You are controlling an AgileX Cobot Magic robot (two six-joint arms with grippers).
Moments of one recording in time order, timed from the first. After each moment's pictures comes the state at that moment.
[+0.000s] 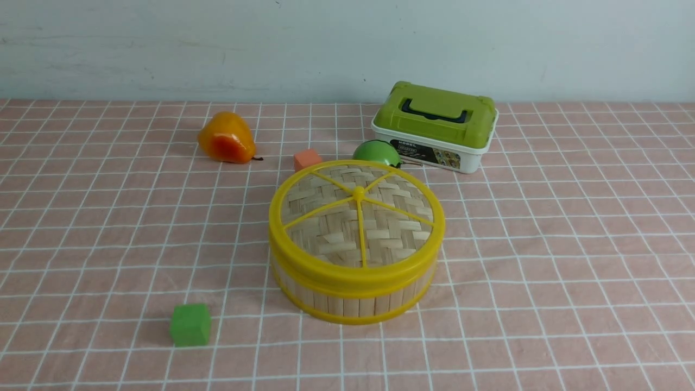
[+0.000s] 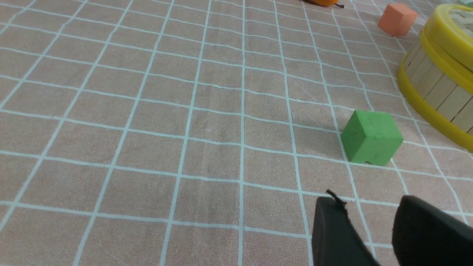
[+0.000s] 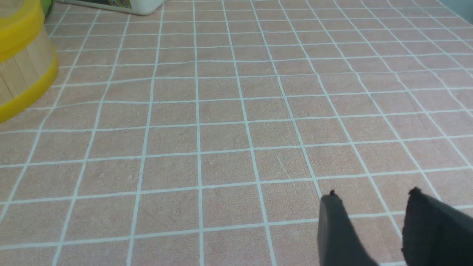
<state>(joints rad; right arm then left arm) -0.06 -0.01 0.02 -0.08 0.38 0.13 -0.03 -0.01 0.03 -0.01 0.37 -0.24</state>
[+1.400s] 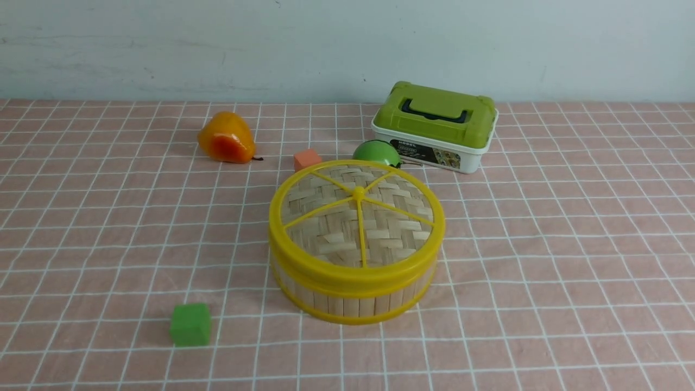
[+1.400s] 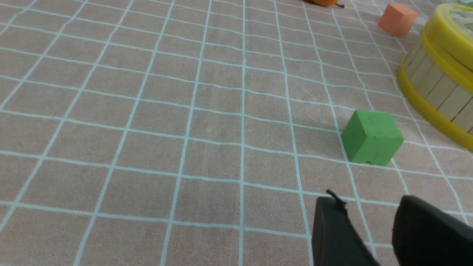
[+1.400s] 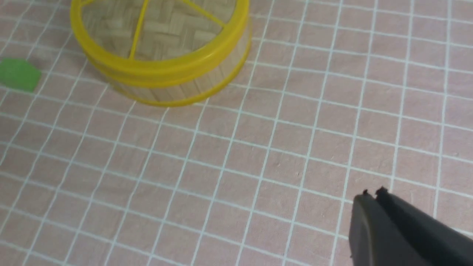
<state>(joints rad) -0.03 0.96 -1.08 0.44 1.11 -0.37 -0.03 -0.01 0.03 -0.01 0.37 -0.24</state>
